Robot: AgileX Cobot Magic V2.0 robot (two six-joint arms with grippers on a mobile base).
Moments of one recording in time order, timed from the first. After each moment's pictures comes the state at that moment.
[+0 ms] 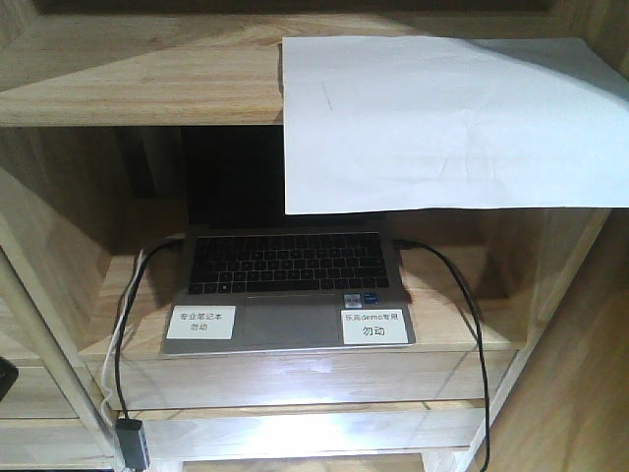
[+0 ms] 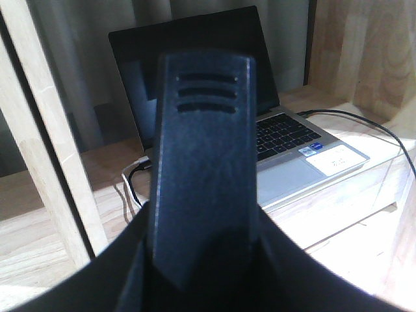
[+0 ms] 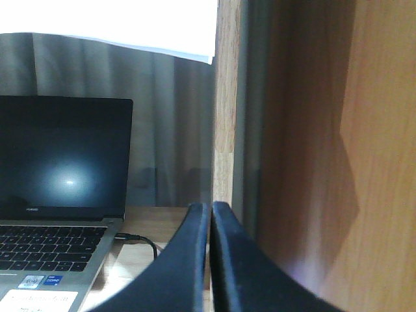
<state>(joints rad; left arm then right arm) -0.40 0.04 -0.39 -0.03 0.67 0.09 0.02 -0.01 0.03 -0.07 -0.02 0.03</state>
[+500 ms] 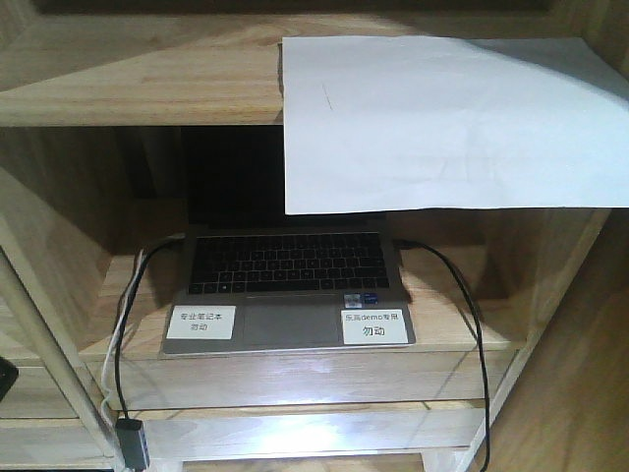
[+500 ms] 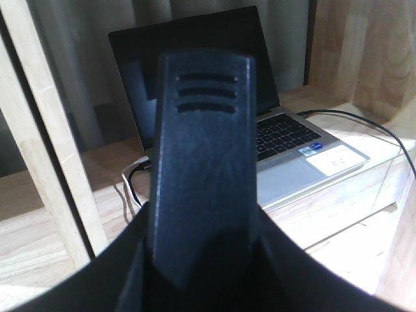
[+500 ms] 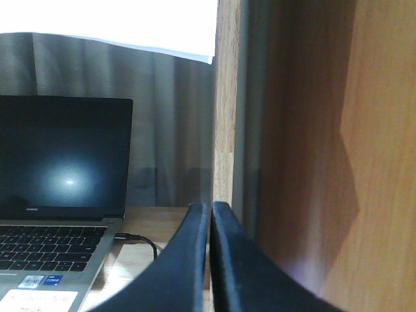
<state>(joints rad) -0.40 0.04 -0.39 -0.03 0.67 0.09 0.02 -0.01 0.03 -0.07 -0.02 0.03</state>
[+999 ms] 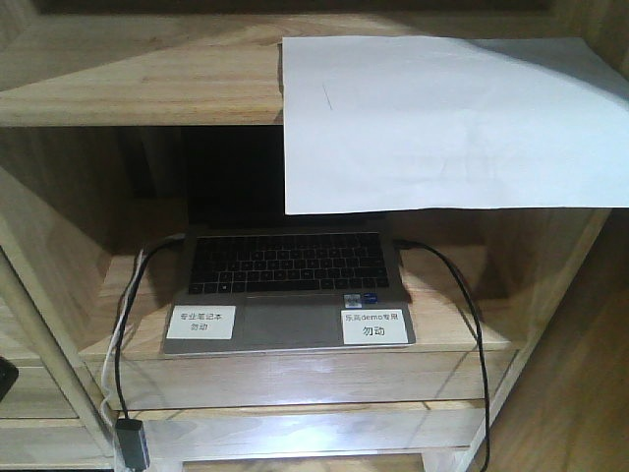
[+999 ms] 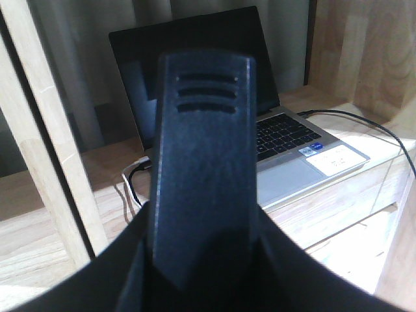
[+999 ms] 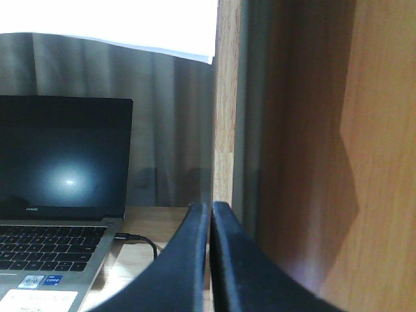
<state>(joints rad) -0.40 0.04 -0.39 -0.03 0.67 0.09 0.02 -0.01 0.03 -0.07 -0.02 0.03</state>
